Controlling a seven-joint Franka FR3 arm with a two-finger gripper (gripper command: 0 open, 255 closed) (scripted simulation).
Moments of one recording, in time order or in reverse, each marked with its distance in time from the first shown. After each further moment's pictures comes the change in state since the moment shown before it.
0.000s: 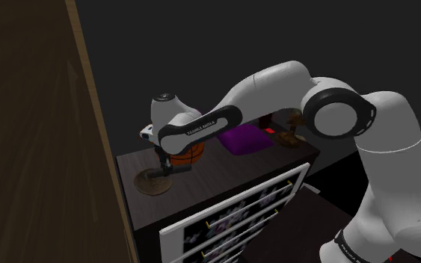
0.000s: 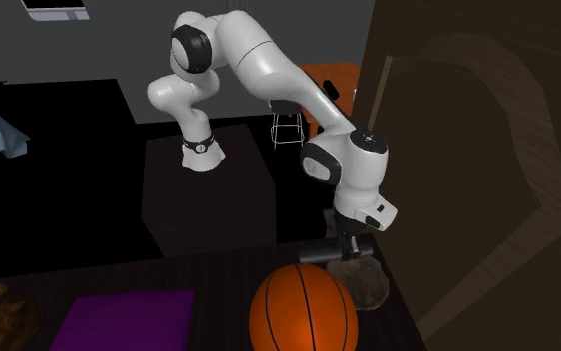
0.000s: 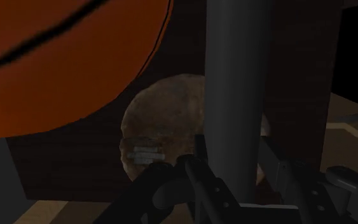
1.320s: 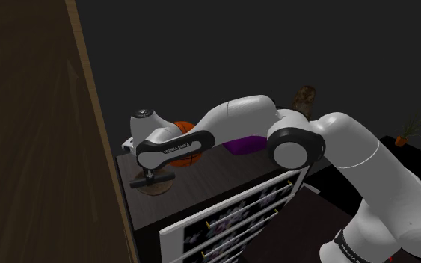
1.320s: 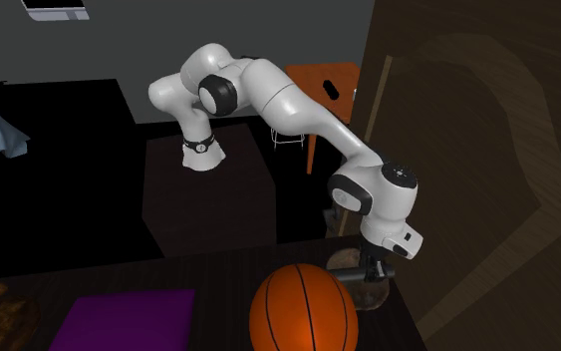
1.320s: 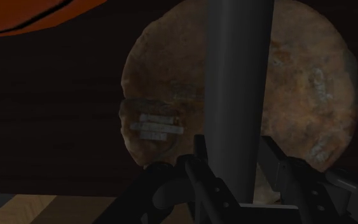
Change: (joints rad) arm 0.053 0.347 -0.005 0.447 -0.007 -0.100 0.029
